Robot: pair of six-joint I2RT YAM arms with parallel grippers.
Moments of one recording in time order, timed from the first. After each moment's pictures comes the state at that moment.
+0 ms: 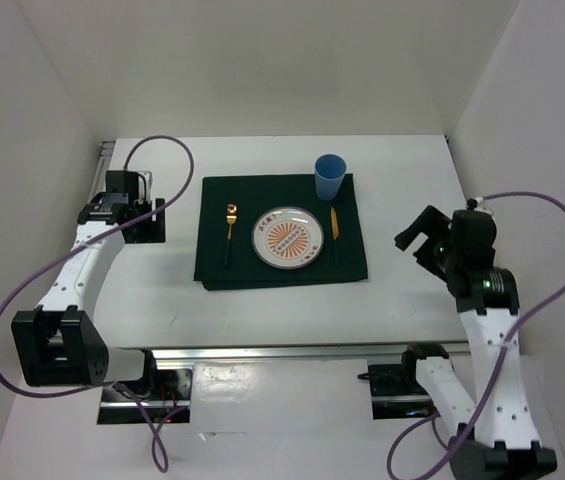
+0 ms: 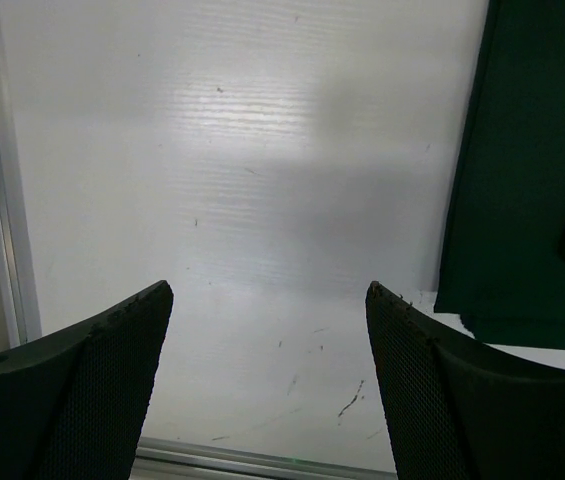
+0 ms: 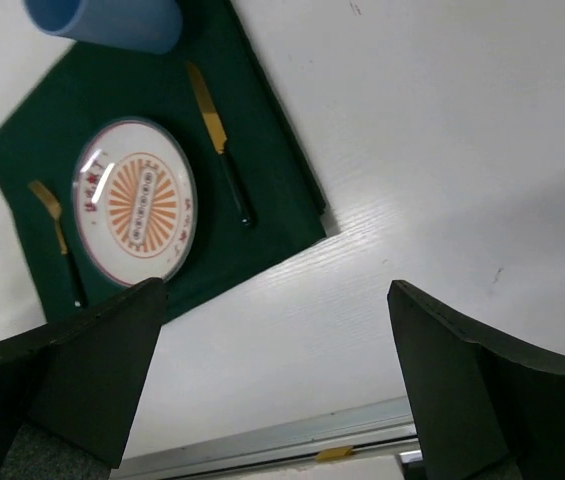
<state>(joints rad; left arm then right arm) 0.04 1.34 1.12 -0.74 -0.13 -0.02 -0.03 0.80 1.01 -0.90 0.00 0.60</state>
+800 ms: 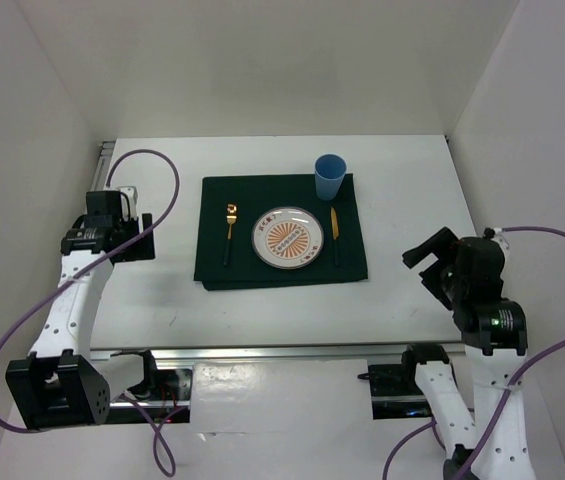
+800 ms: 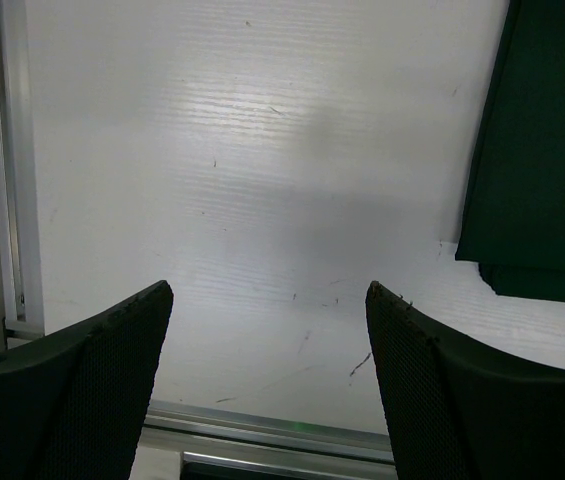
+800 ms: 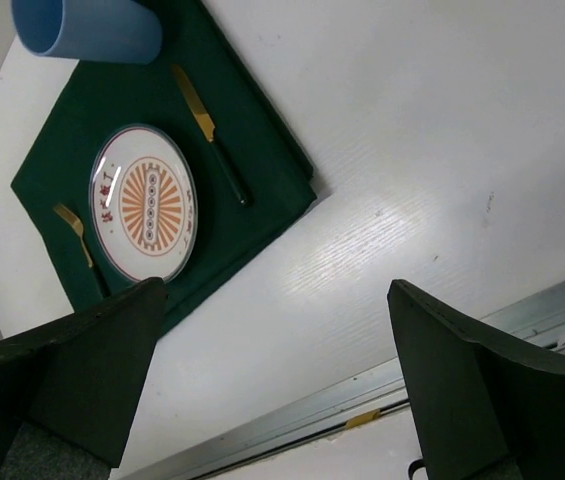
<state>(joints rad) 0.12 1.12 0.99 -0.79 -0.09 -0.01 -0.03 0.60 0.98 -1.06 0.05 0.77</state>
